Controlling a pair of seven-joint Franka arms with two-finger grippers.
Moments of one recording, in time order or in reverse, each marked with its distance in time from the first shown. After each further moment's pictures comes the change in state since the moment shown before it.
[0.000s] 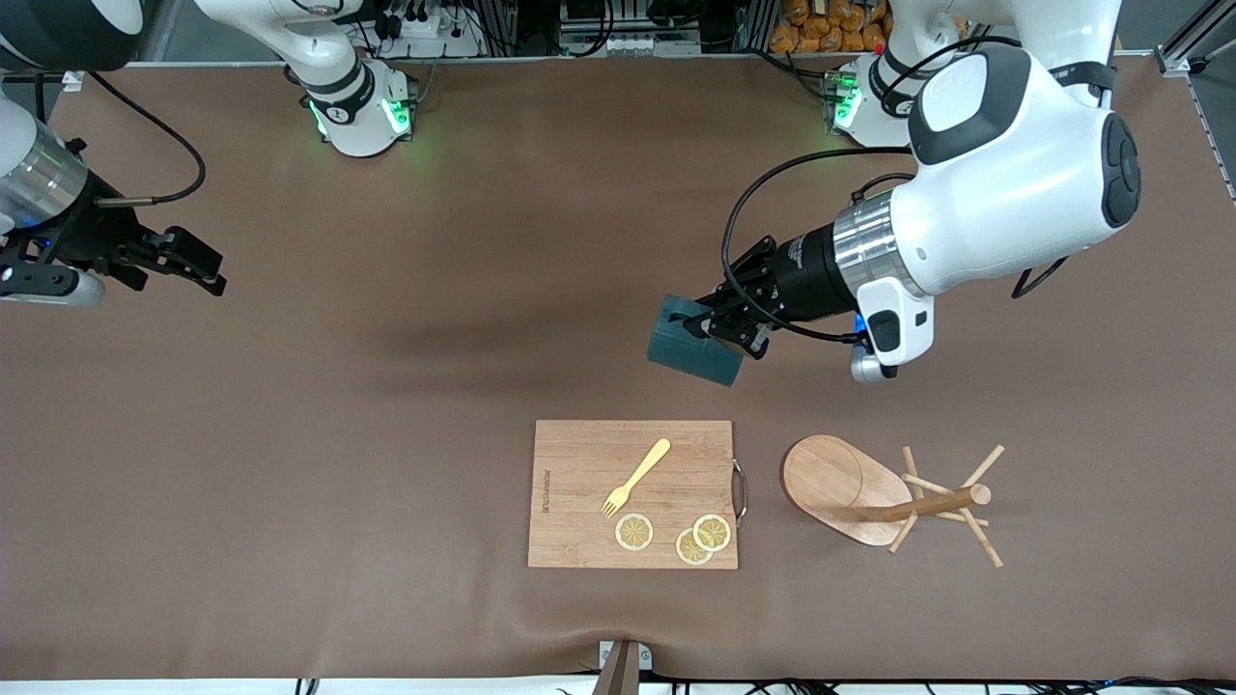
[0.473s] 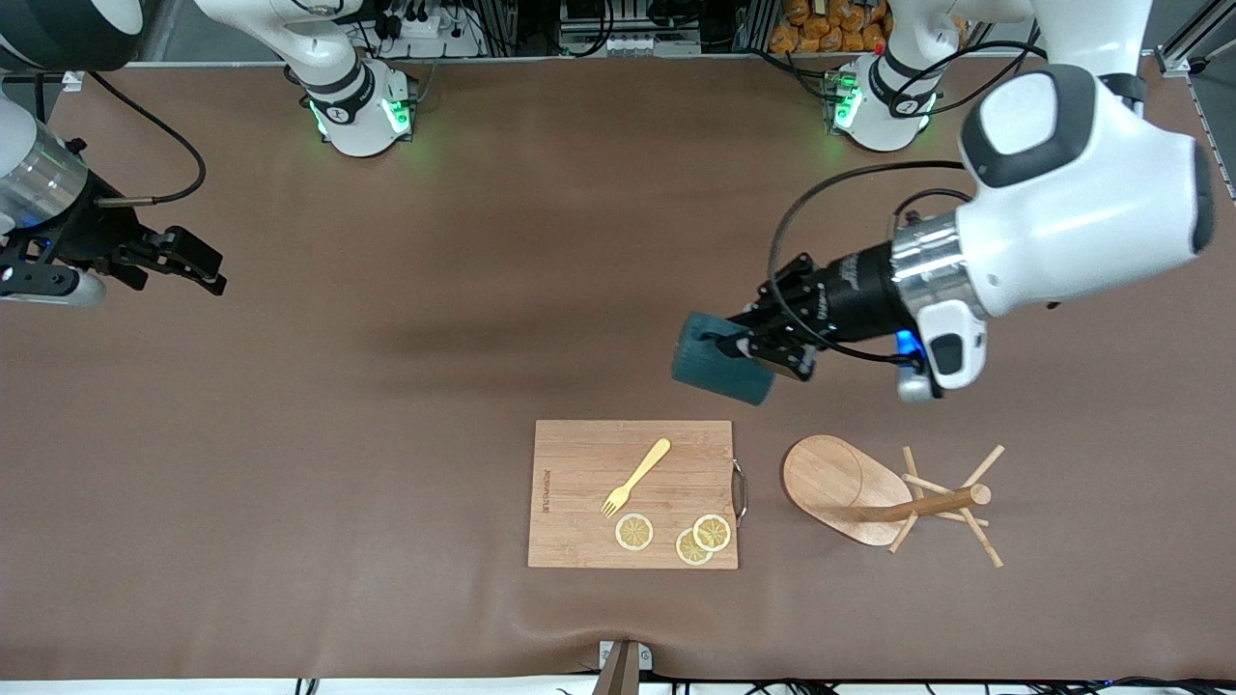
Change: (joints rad) left arm 0.098 0.000 0.003 -0.007 -0.120 0.002 0.067; right arm 0.000 0.000 -0.001 0.000 0.000 -0.003 0.000
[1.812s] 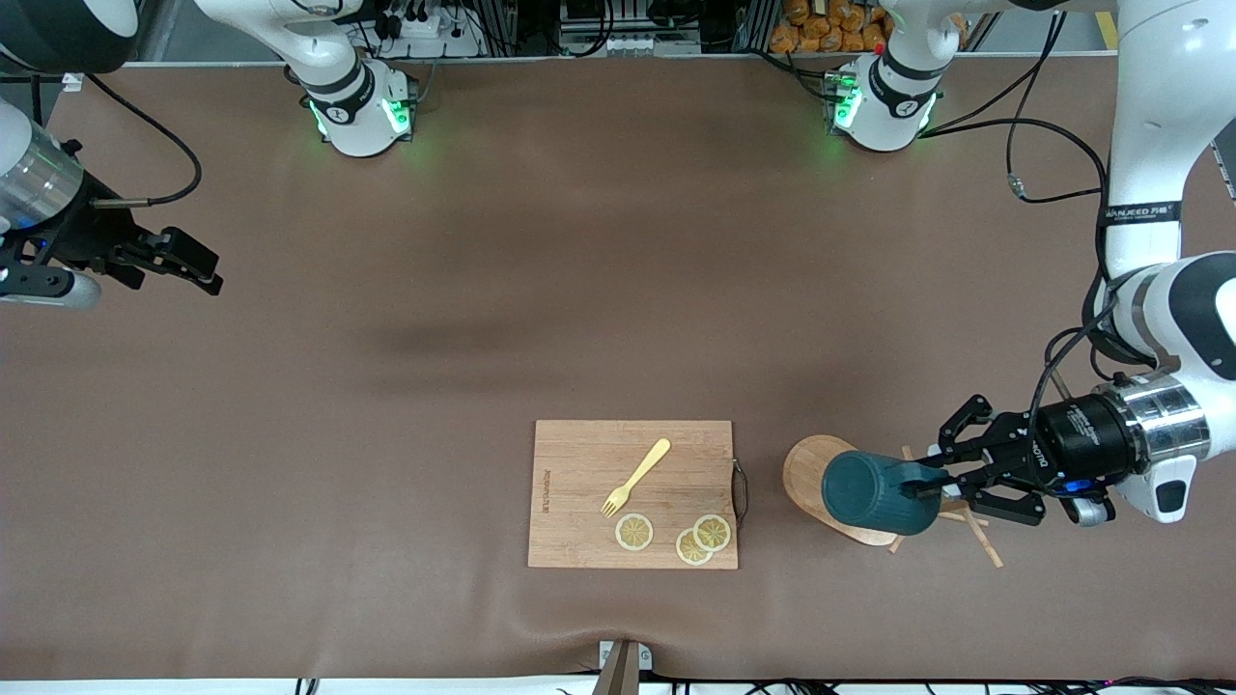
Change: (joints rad) left arm 0.340 0.202 0.001 -0.039 -0.526 -0.036 0.437; right arm -0.001 0.000 -0.008 -0.002 0.000 -0.005 0.000
